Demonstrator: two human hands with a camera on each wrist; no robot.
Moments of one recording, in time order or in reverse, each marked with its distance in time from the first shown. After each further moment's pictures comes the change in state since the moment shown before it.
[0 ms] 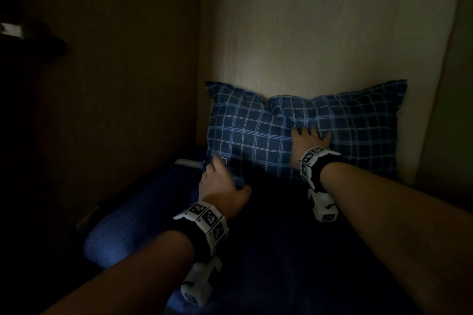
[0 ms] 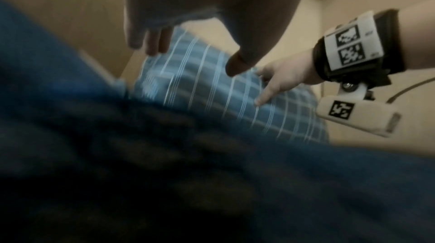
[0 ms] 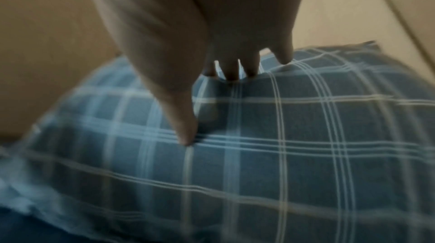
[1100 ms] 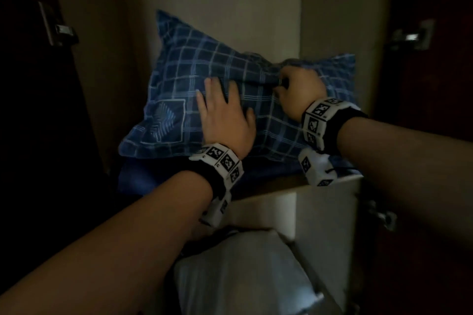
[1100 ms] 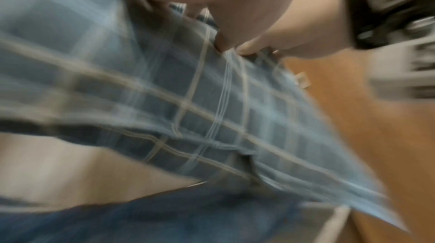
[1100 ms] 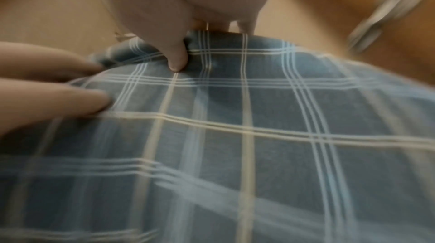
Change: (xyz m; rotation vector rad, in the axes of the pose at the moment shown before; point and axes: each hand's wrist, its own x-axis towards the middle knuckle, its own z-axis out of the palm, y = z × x) left_hand -0.200 0.064 -0.139 0.111 0.261 0.706; right_hand -0.385 0.001 -0.117 0.396 0.653 0.112
